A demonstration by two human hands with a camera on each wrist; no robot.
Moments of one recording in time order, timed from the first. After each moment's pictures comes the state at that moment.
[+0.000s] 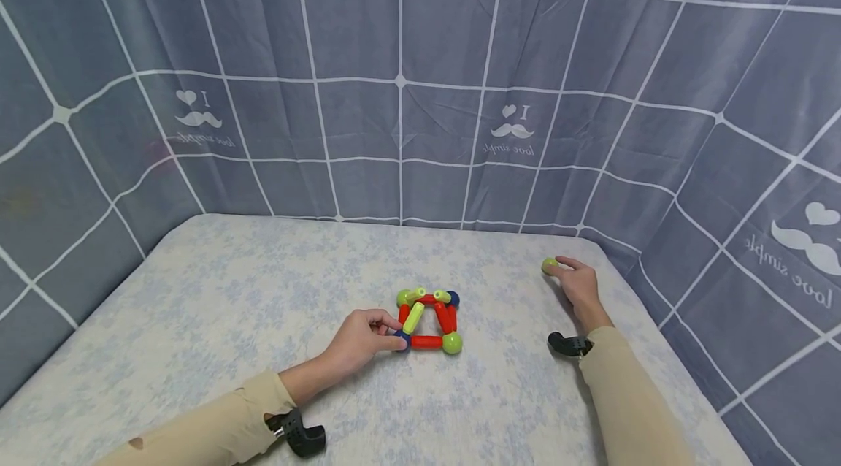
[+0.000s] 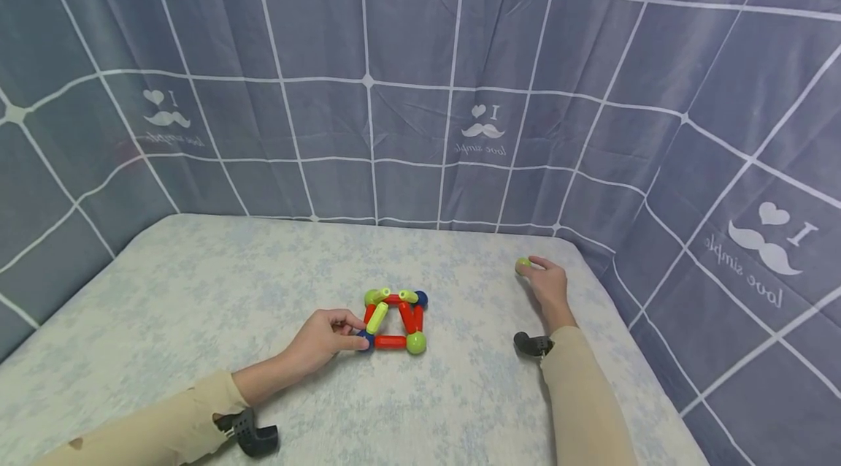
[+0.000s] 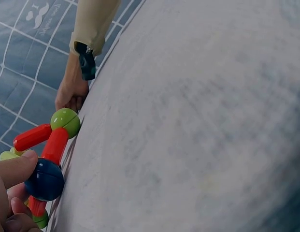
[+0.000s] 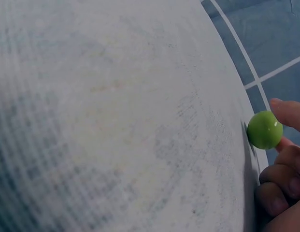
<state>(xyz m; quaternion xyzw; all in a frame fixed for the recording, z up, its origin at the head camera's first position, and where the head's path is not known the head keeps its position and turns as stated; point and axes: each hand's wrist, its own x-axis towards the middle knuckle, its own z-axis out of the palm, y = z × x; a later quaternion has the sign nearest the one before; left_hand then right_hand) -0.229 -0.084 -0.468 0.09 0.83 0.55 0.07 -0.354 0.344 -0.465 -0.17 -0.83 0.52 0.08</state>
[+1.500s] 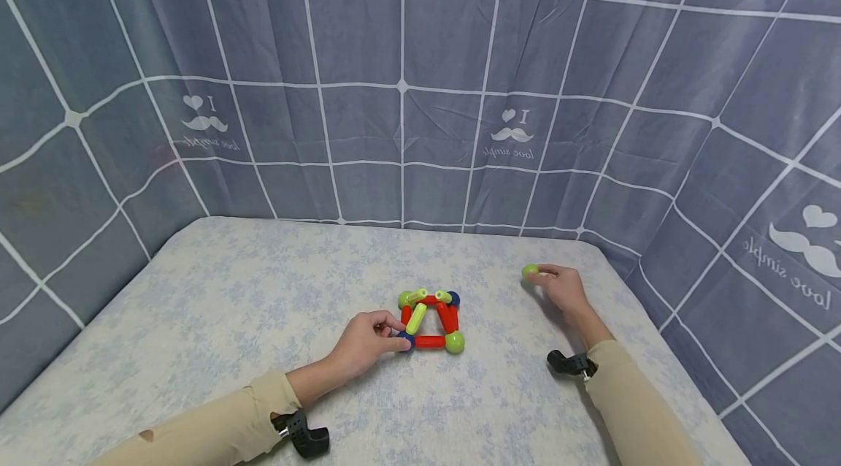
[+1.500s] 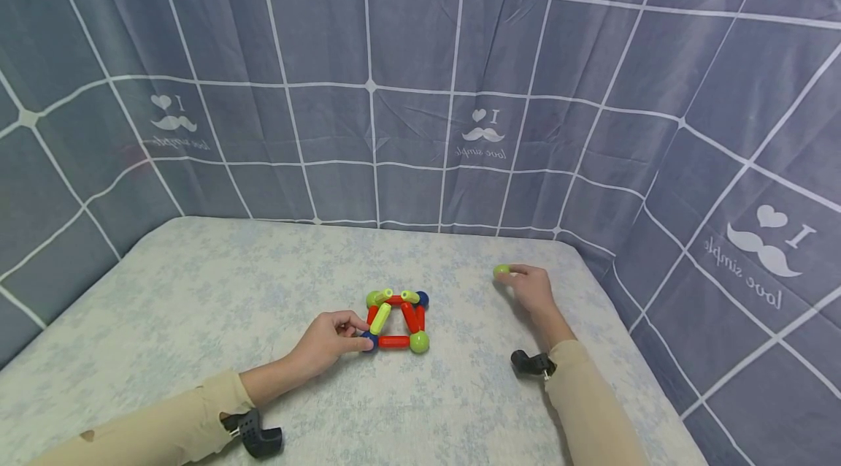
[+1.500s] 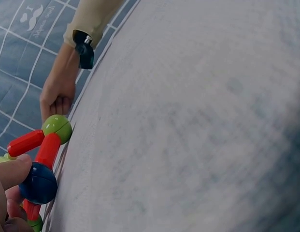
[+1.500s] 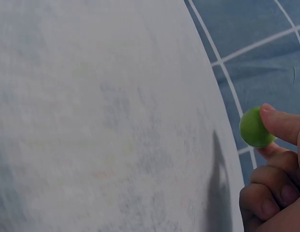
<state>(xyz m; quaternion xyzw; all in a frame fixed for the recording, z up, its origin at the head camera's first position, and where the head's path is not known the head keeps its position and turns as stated) -0.226 -0.080 -0.469 0.10 0.83 0.54 0.05 -0.337 0.315 -0.455 -0.08 -0.87 0.48 0.03</state>
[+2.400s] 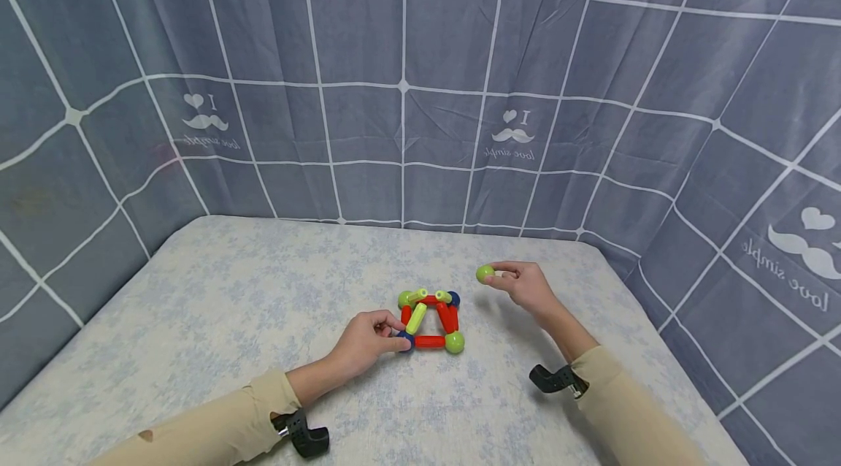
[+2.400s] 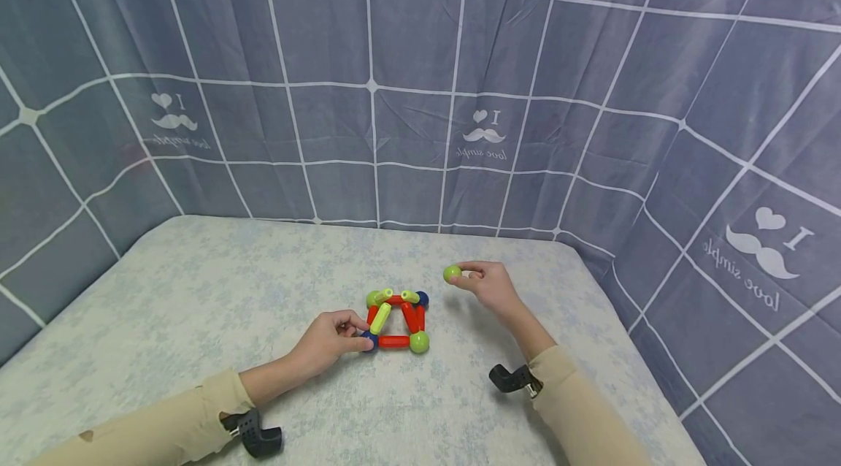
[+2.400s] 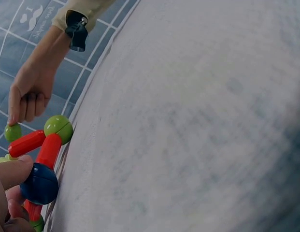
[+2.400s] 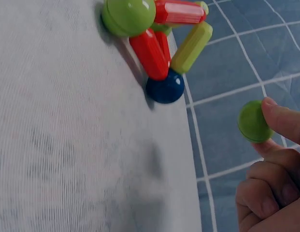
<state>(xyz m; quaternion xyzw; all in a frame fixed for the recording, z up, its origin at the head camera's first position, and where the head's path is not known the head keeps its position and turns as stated) -0.225 -0.081 -0.469 0.10 0.83 0.55 0.05 -0.302 0.236 -0.417 0.04 -0.86 0.50 -0.02</state>
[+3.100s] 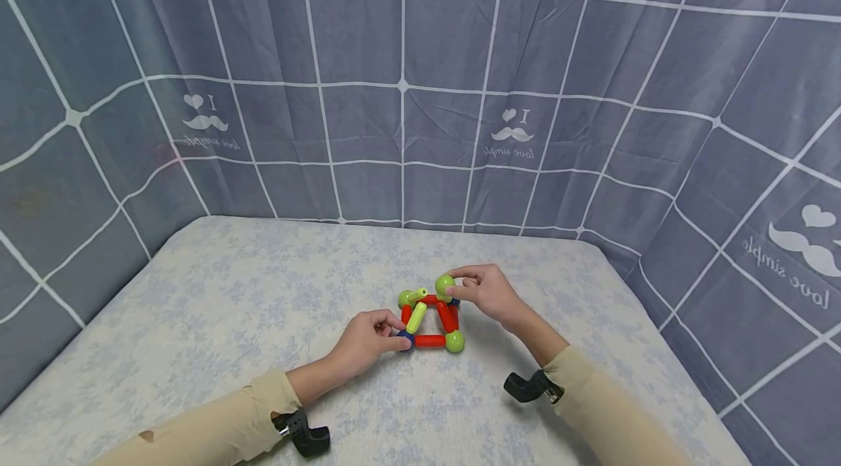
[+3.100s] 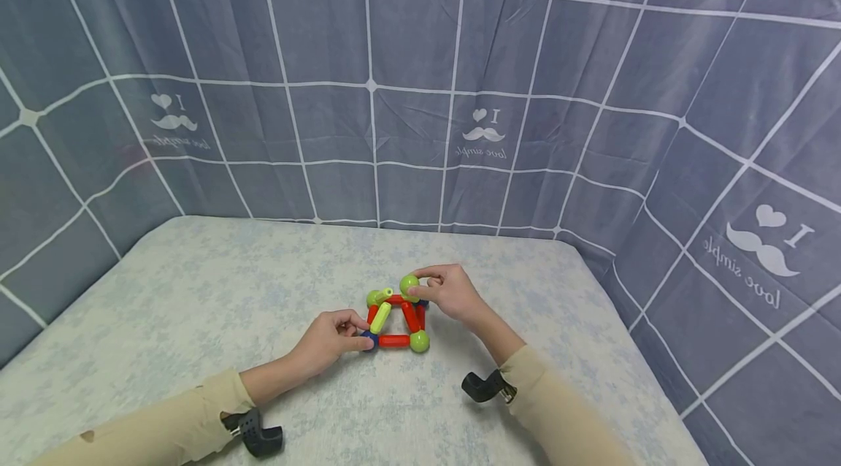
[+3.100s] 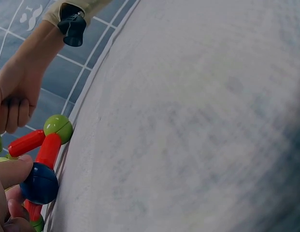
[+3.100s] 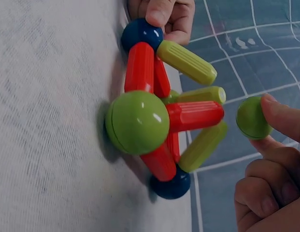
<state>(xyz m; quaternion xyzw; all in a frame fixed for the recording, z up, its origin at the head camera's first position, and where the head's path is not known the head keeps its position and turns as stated) -0.225 -0.080 -0.469 0.10 0.83 0.55 0.06 -0.281 0.175 -0.406 0.15 -0.85 0.51 -0.05</state>
